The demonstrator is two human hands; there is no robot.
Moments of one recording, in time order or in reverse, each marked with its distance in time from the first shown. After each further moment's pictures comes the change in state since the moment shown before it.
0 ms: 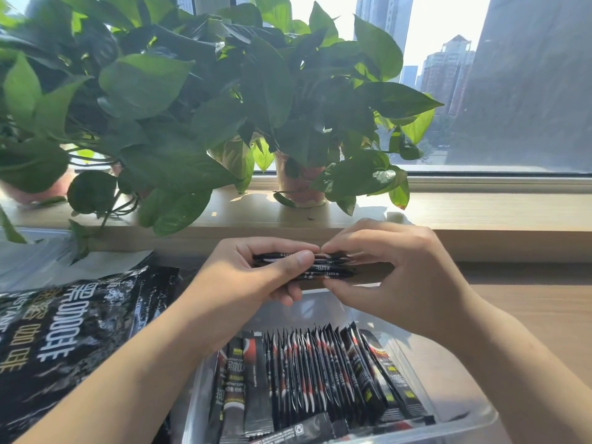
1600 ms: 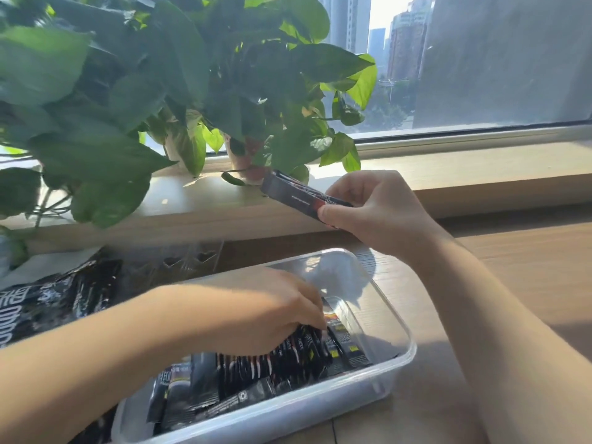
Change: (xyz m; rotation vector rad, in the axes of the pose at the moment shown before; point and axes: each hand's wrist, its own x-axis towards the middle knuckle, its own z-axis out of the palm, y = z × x) left_hand 0.014 -0.013 0.054 1.279 -0.870 0.514; right_hand -0.007 0.028 -0.037 0.272 0.082 0.754
